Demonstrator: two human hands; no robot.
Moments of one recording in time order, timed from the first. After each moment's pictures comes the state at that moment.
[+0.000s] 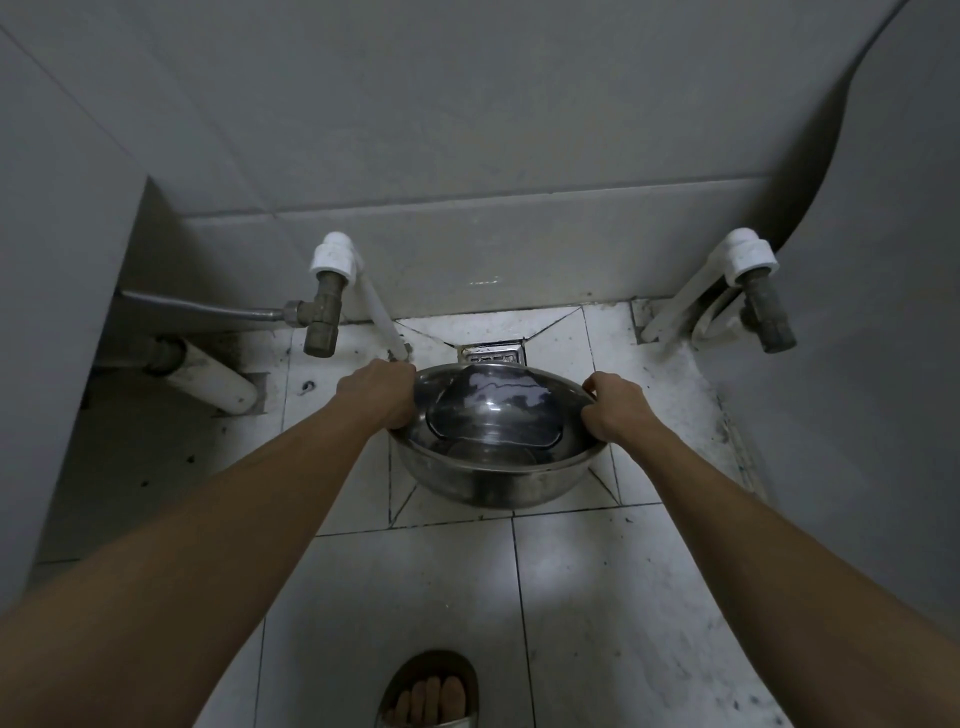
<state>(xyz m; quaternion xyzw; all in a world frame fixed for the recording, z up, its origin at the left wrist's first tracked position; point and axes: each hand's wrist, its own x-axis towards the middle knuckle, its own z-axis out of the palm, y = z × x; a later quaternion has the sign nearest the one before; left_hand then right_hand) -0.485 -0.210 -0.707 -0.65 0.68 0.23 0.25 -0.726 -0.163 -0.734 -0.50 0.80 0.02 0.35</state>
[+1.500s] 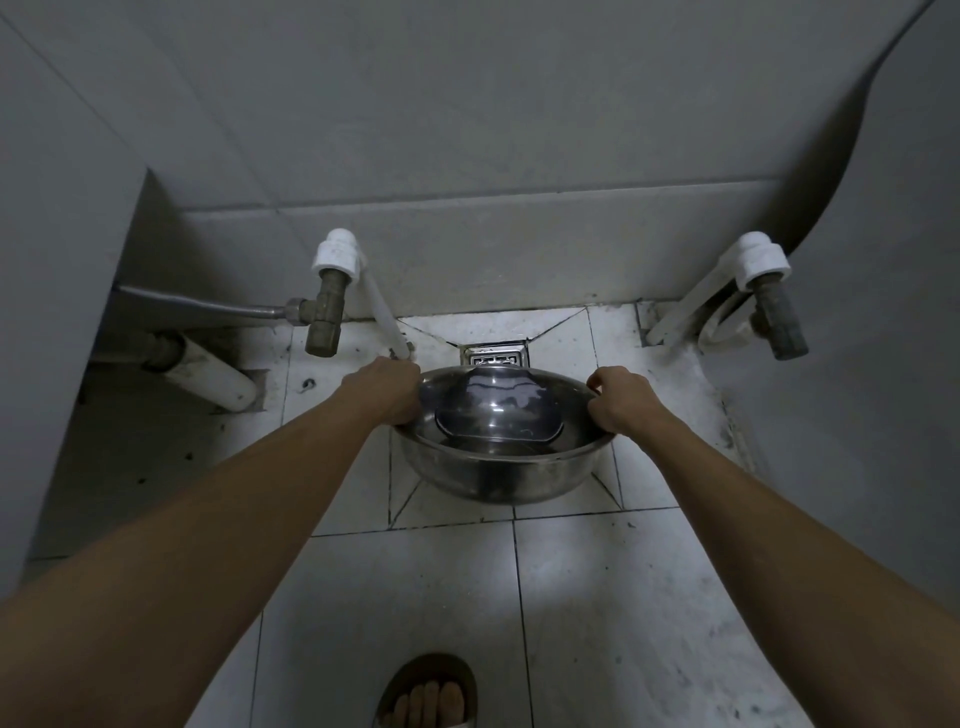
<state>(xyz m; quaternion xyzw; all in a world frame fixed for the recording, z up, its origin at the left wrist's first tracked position) -0.489 -0.212 -0.700 -0.63 0.69 0.24 0.26 -0.726 -0.172 -0.720 -0.50 0.79 0.03 0.36</state>
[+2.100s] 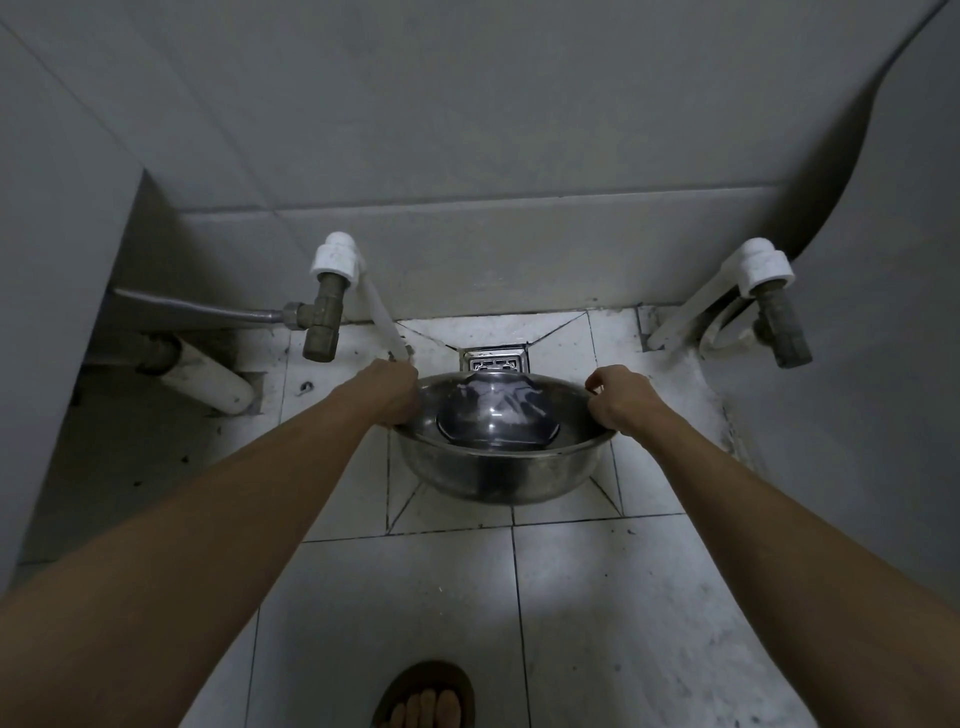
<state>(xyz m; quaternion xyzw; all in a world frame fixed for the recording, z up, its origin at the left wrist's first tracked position) -0.490 -0.218 -0.697 -0.64 0.67 0.27 0.27 -0.727 -0.182 -0.713 -0.48 0.79 0.03 0.38</state>
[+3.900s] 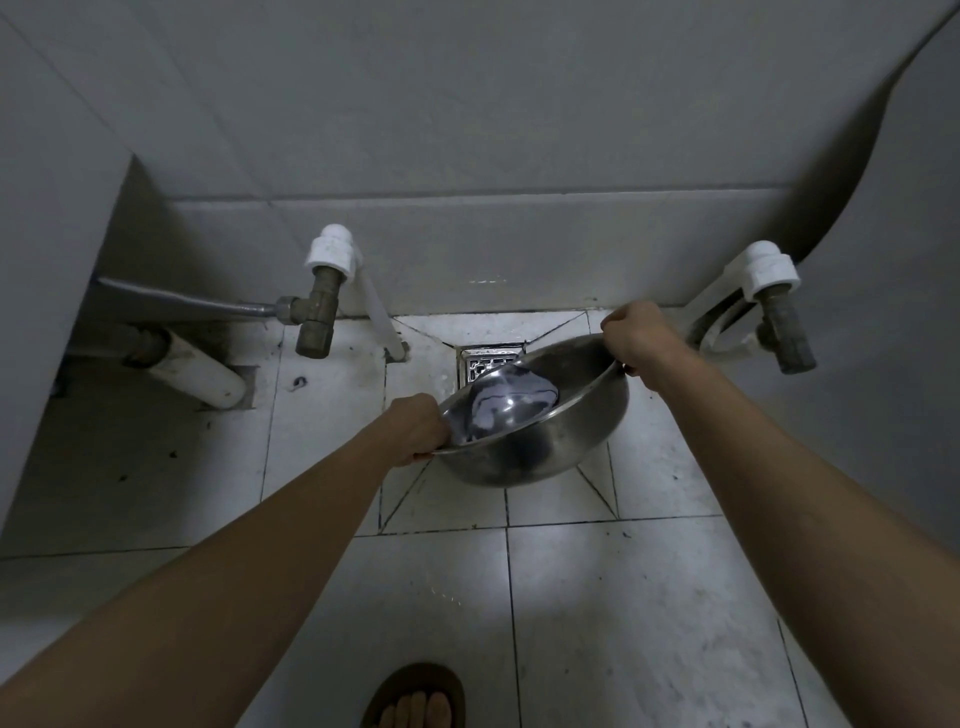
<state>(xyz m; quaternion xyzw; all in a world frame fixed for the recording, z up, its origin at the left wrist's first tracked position) -0.514 -0.186 -0.704 -0.68 0.53 0.48 0.16 -0.739 -0.230 -0.686 -0.42 0.82 -0.10 0.37</state>
